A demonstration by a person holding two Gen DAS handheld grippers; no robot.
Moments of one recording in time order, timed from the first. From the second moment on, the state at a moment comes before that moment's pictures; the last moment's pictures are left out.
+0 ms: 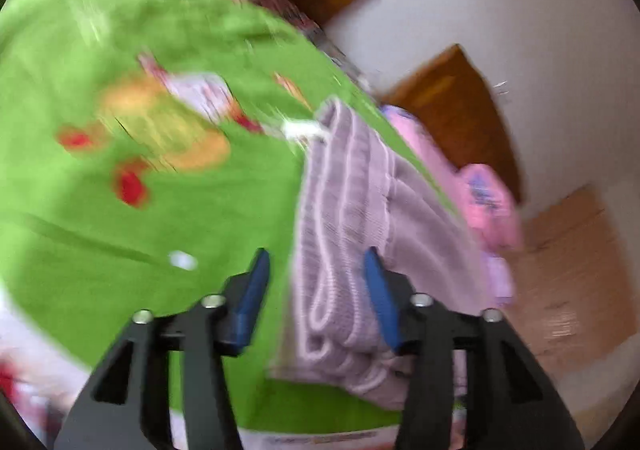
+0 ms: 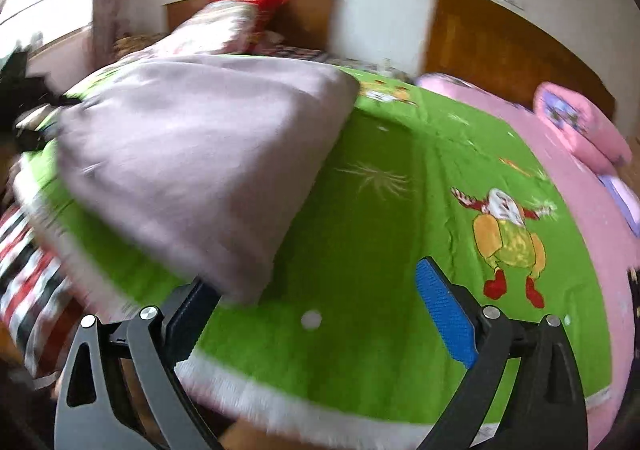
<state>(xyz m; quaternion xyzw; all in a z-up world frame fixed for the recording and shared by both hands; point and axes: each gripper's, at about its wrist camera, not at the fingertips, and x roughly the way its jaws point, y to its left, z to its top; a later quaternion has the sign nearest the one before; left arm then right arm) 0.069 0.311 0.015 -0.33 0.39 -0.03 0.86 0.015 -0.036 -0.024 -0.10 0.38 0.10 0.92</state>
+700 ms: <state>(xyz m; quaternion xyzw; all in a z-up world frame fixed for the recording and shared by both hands) 0.045 0.142 0.001 0.04 0.38 -0.03 0.92 0.040 -0.022 -0.025 -0.04 0.39 0.17 0.91</state>
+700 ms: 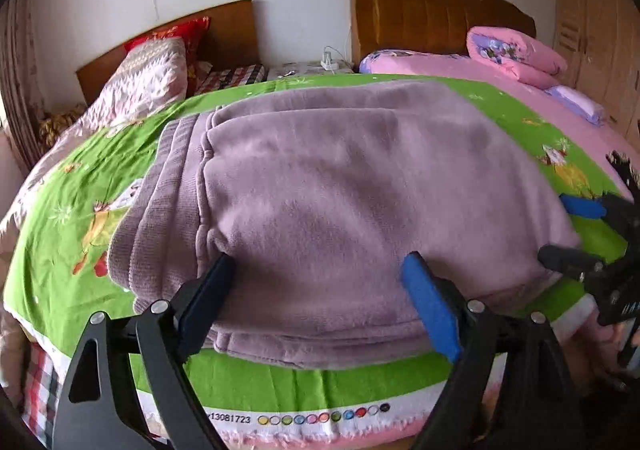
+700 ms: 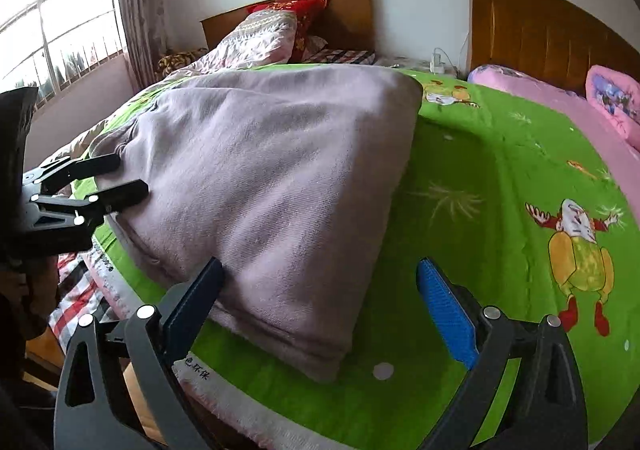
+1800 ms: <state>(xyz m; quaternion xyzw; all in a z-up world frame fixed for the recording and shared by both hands) 0.086 0.154 0.009 0.02 0.39 -0.03 0.92 0.211 -0.012 0.030 -0.05 0.40 0.37 0.84</state>
